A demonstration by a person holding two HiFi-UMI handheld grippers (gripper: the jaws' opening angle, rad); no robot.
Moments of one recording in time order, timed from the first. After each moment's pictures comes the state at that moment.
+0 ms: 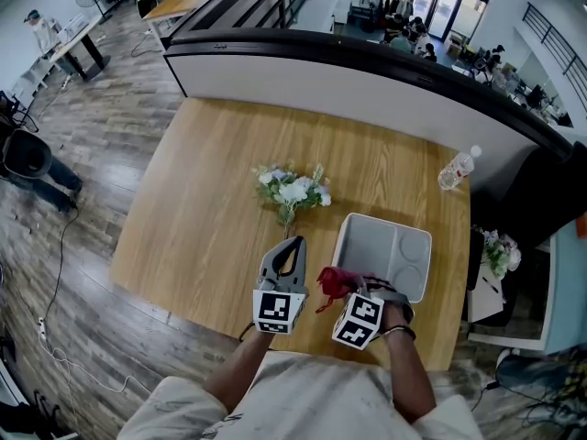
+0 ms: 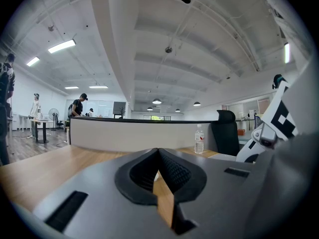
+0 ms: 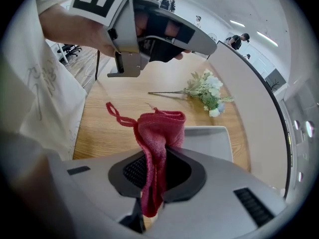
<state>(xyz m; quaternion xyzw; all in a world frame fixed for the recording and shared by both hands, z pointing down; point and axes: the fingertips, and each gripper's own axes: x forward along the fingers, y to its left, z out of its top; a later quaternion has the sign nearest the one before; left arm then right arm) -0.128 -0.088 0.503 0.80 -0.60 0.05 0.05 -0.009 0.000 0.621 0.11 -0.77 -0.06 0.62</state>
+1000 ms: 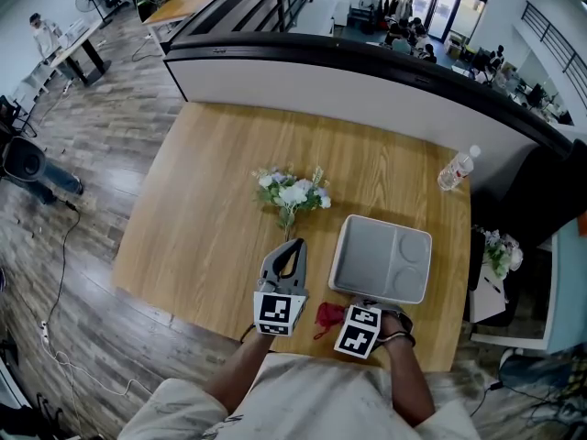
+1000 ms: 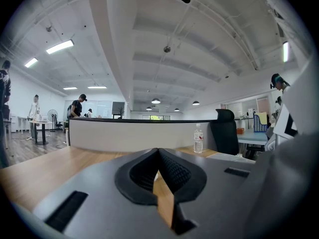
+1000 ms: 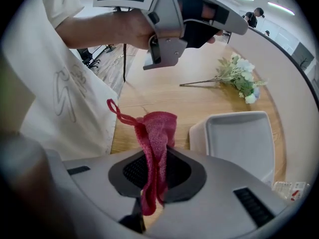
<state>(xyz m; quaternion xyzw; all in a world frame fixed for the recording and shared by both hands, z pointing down) -0.127 -0.087 0.502 0.80 -0.60 0.06 0.04 -0.001 0.074 0.635 -0.01 -0.77 0.06 0.64</state>
